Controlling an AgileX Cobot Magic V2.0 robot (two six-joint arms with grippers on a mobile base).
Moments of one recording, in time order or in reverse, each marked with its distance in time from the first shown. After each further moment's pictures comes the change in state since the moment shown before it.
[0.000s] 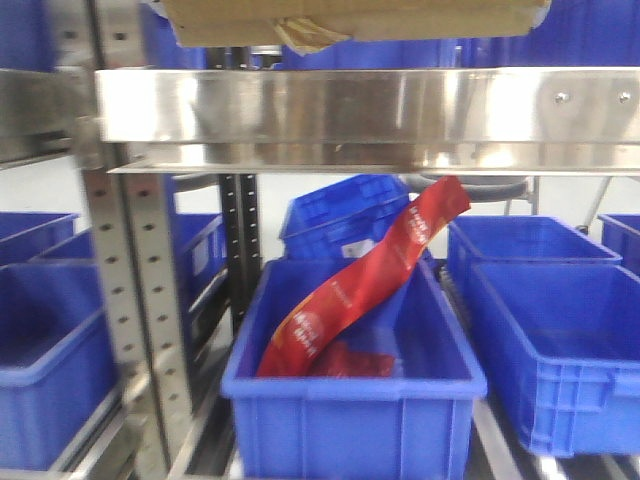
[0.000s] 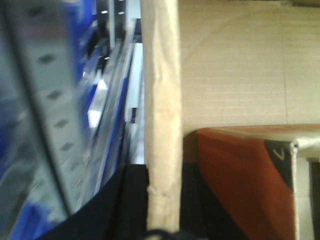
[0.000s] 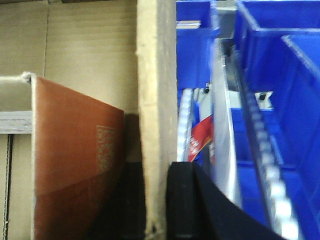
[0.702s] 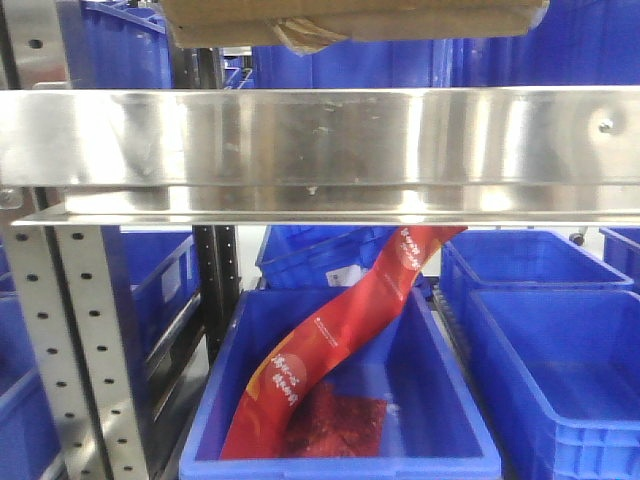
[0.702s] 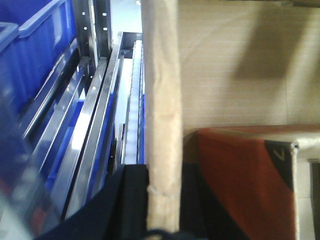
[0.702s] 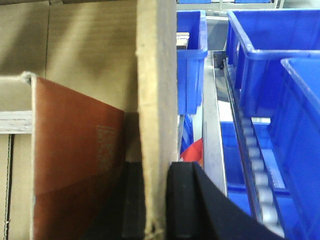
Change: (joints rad) left arm 0.000 0.000 0.000 0.000 0.000 0.000; right arm 0.000 0.002 0.000 0.000 -0.004 0.000
